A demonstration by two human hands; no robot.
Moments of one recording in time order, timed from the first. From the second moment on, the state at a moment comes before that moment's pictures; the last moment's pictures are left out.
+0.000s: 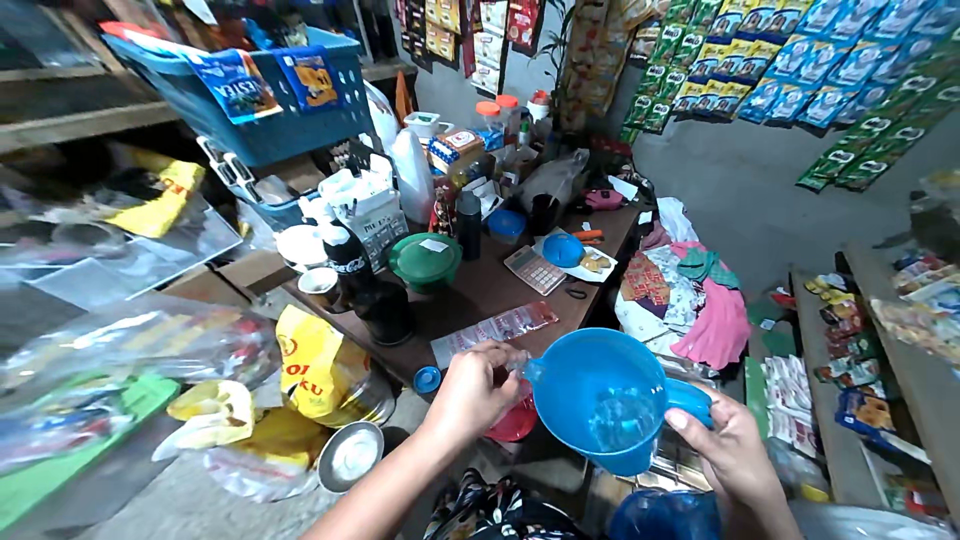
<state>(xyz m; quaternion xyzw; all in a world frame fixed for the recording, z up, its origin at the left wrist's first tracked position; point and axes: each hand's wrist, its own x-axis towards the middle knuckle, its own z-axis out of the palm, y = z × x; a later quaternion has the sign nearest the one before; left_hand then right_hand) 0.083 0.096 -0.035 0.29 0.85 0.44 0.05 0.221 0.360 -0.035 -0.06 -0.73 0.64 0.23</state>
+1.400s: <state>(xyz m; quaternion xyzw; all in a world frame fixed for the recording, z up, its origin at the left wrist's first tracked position) 0.060 0.087 0.043 0.32 0.87 0.36 0.03 0.203 0.354 0.038 0.04 -0.71 0.65 0.27</state>
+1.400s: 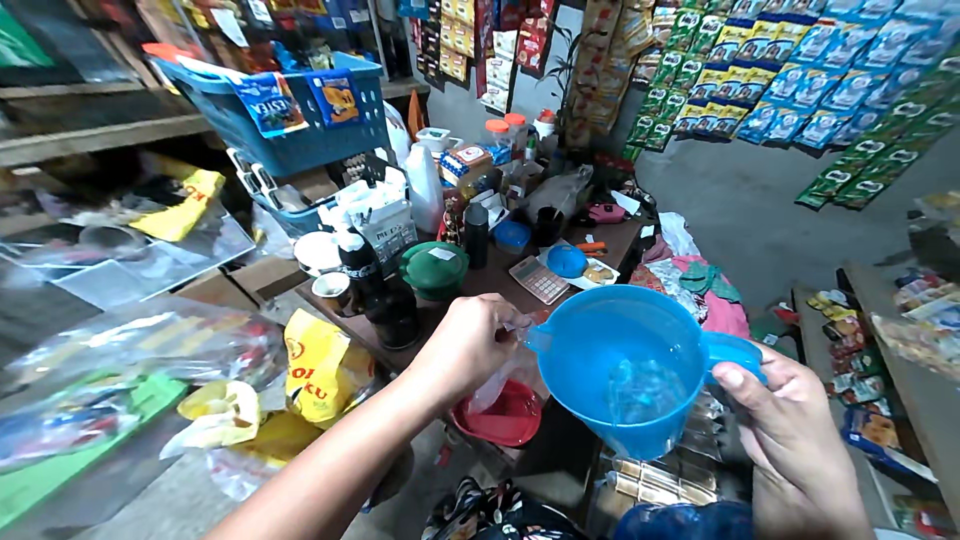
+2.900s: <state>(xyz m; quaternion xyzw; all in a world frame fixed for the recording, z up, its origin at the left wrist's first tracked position) 0.053 0.078 0.047 0.27 0.87 0.40 0.11 0.197 0.356 0.084 0.00 -0.77 0.58 0.27</state>
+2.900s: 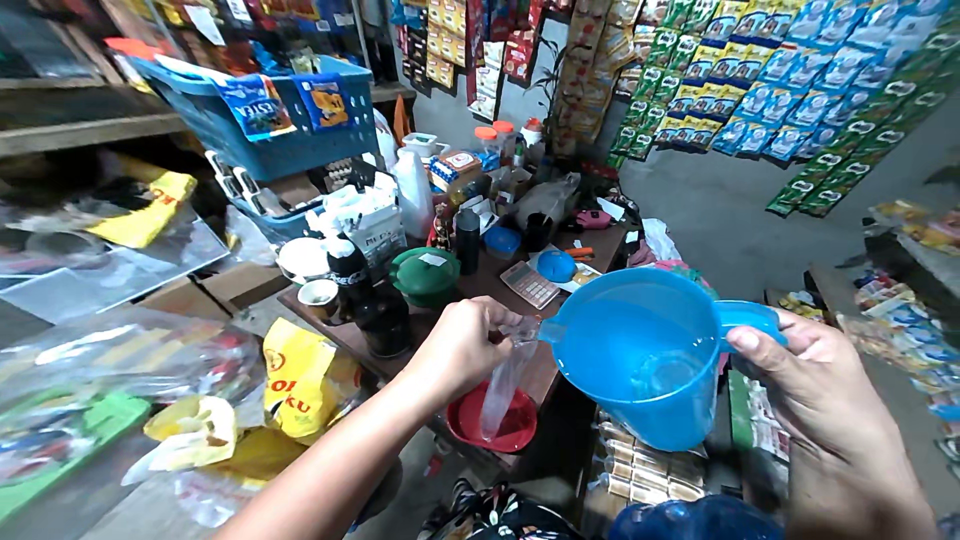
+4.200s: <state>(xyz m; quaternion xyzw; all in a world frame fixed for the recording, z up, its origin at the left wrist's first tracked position) 0.046 0.076 0.039 0.25 0.85 0.43 0.13 0.182 0.360 0.112 -0.01 -0.82 0.52 0.21</state>
